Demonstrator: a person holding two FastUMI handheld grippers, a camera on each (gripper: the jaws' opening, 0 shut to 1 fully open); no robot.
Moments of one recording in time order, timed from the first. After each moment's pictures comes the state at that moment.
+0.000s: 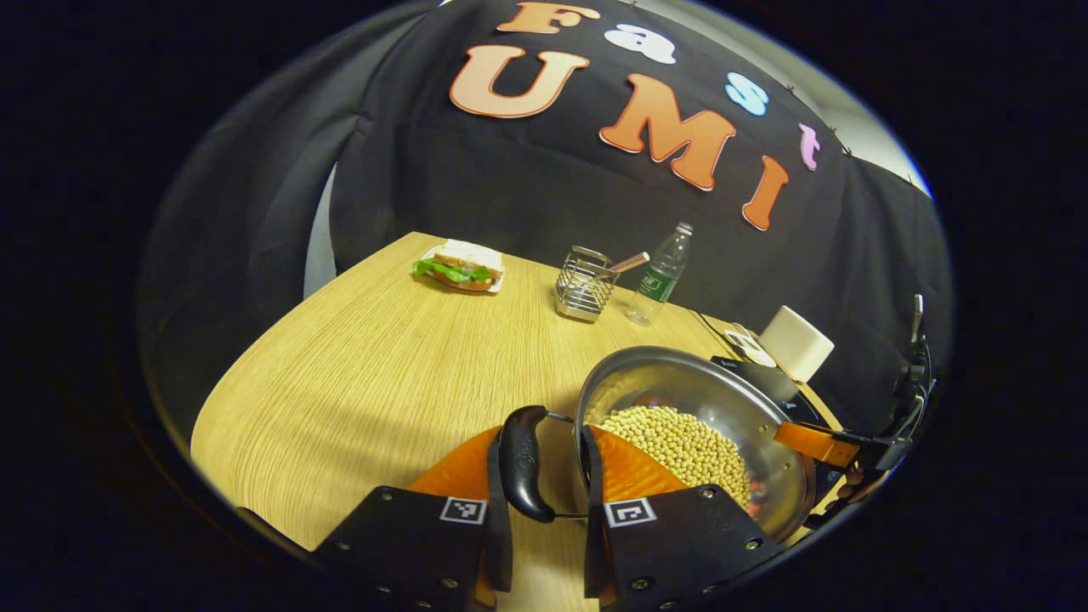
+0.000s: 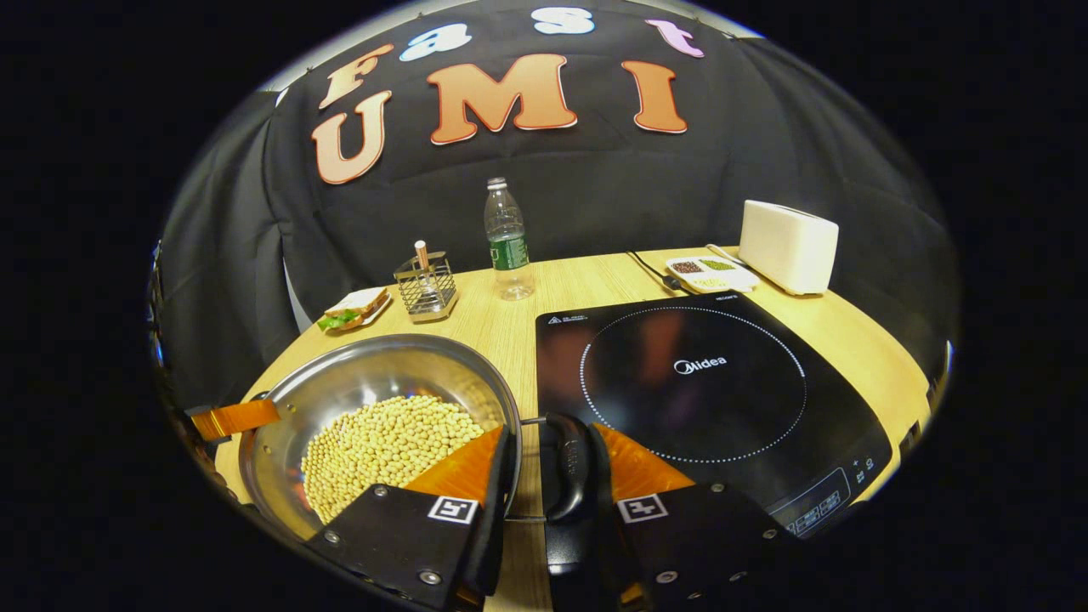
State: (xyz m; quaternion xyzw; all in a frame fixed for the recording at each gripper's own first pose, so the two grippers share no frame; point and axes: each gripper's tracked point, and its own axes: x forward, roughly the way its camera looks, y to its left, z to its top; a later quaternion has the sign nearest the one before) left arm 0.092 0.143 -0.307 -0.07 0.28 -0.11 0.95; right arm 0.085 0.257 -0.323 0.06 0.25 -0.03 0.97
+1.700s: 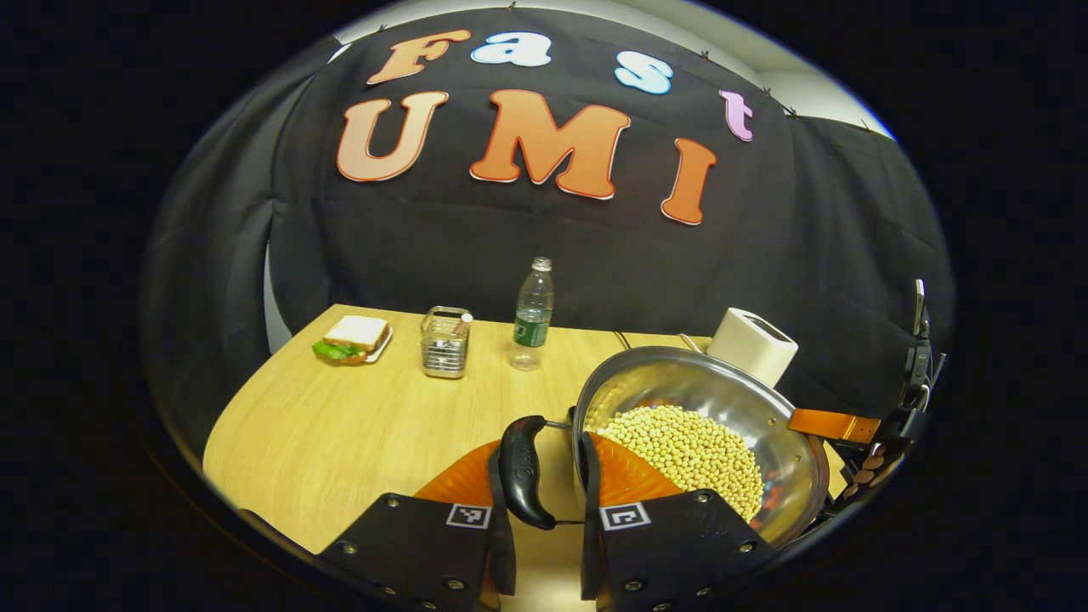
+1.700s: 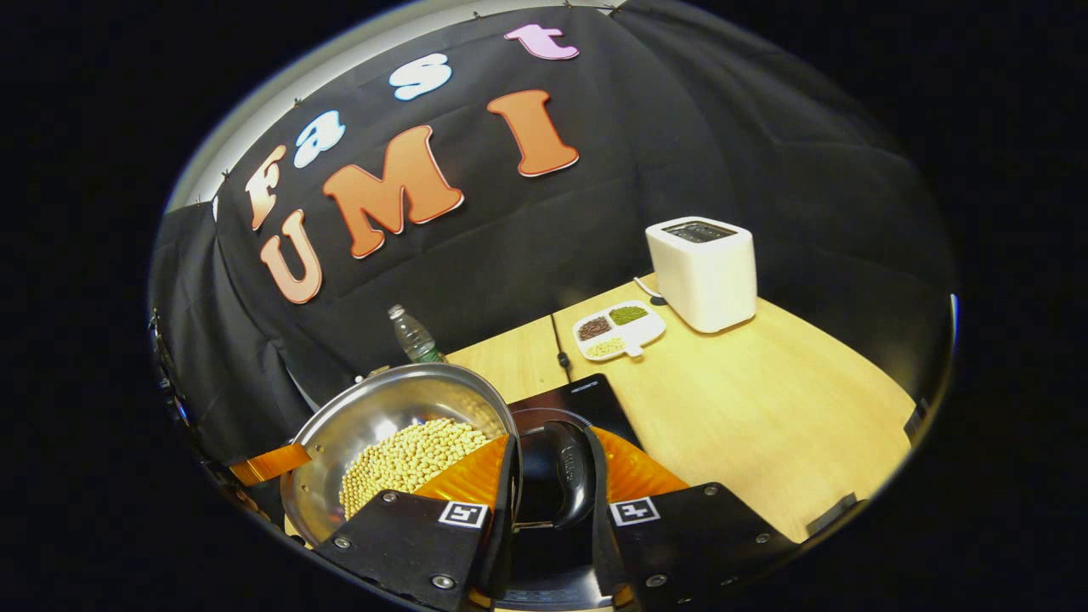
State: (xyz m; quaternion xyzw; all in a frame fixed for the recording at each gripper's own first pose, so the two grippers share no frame) left arm 0.084 -0.104 -0.217 0.01 0.24 -0.14 0.96; right arm 0.094 0.034 -0.239 0.18 0.20 -0.04 0.96
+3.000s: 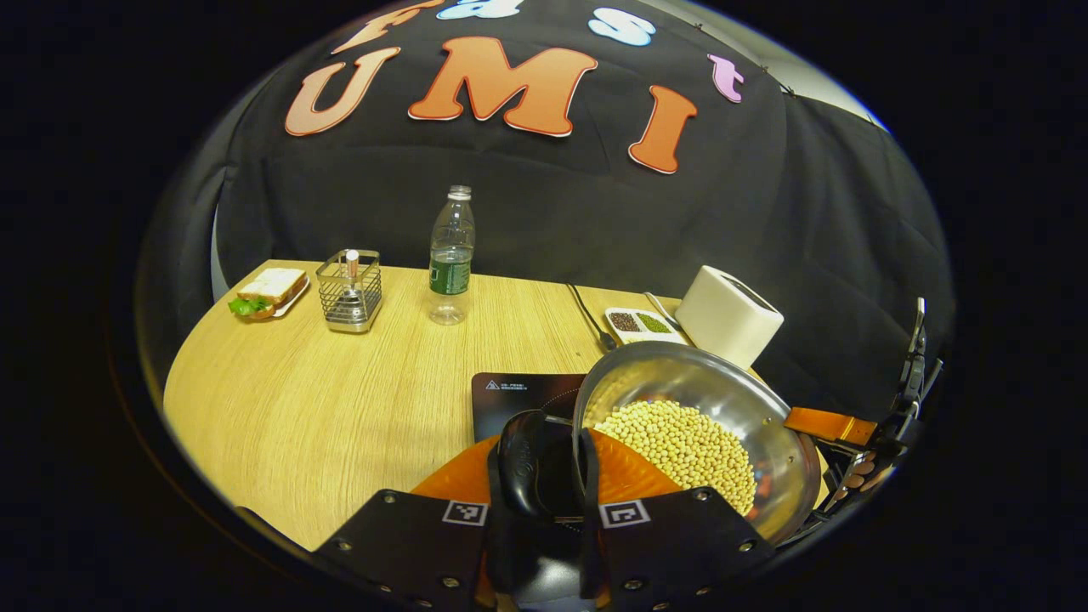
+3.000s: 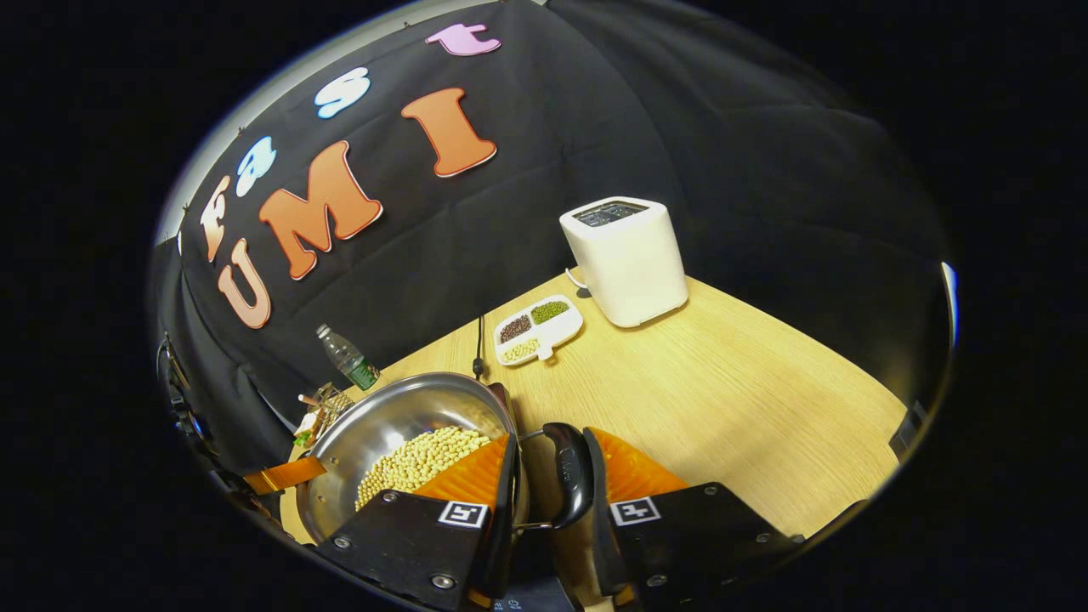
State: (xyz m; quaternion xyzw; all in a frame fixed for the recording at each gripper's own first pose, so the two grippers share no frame) left arm 0.100 -0.197 -0.292 0.00 0.32 -0.18 0.93; right arm 0.101 -0.056 -0.279 0.22 0.22 -0.09 0.95
